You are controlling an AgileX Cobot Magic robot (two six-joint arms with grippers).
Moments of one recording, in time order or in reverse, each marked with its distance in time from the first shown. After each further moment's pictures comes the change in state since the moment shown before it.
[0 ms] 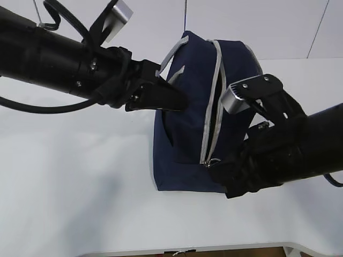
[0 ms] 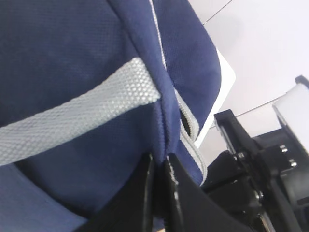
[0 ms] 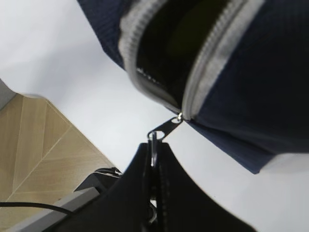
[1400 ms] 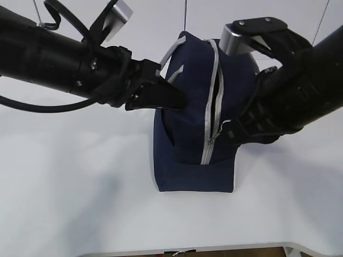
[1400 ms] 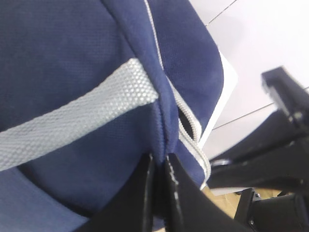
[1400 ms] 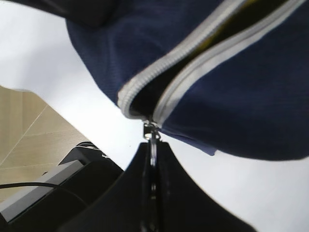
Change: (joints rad) left arm 0.000 0.000 0.000 0.004 -0.012 0.000; right arm 0.000 0.000 -0.315 -0.500 0.338 0.497
